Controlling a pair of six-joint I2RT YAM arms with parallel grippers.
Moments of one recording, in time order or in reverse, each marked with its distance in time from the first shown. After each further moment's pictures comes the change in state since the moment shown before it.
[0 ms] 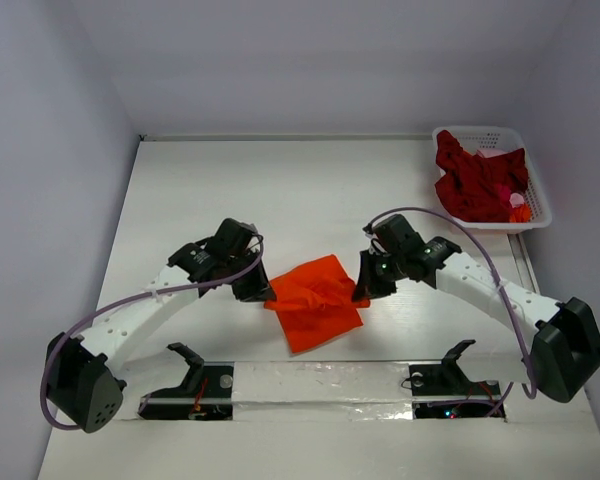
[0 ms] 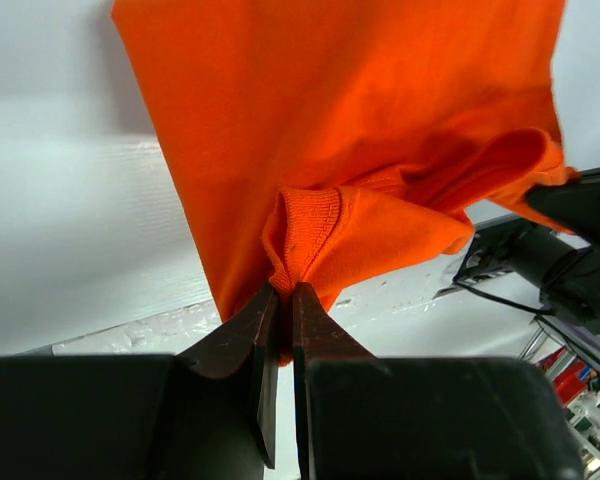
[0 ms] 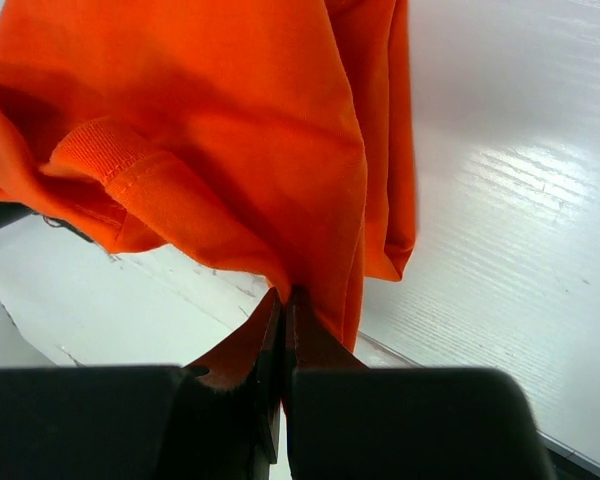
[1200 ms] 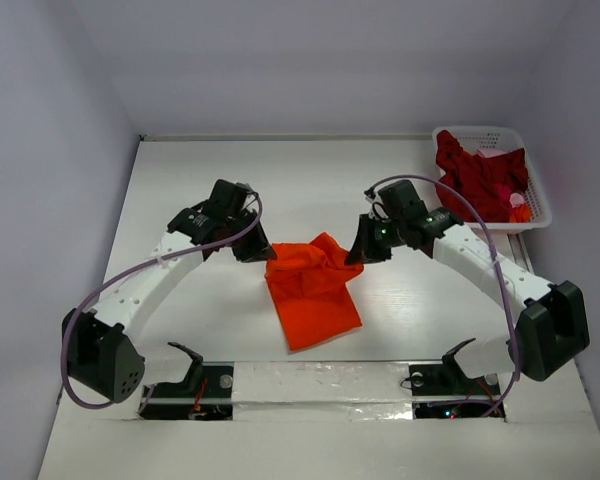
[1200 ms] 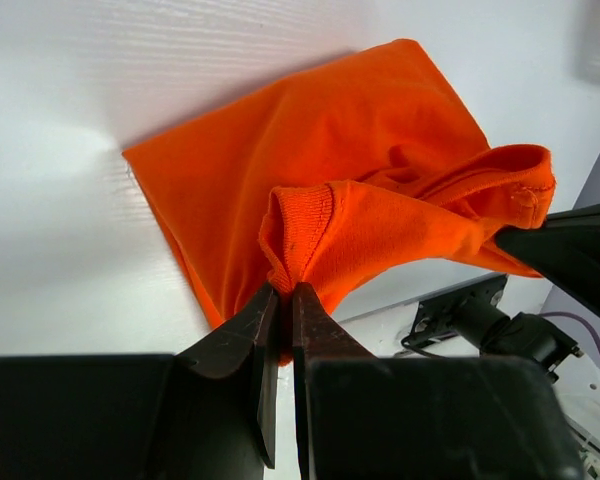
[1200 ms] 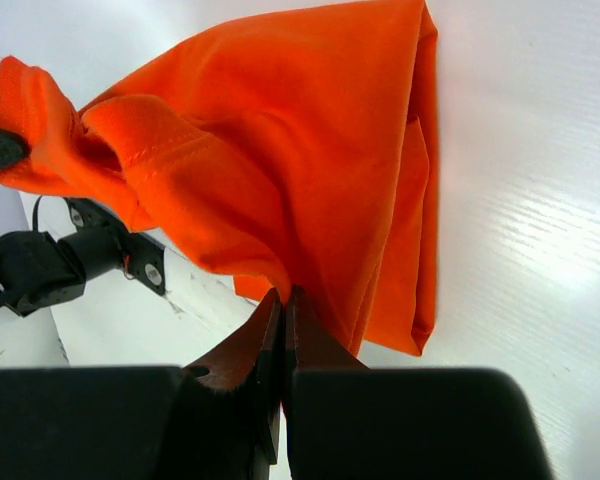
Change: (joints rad) left arm 0.128 0.187 0.254 0.018 -0.009 0.081; right arm -0.123 0.137 0.227 0.029 -0.067 -0.045
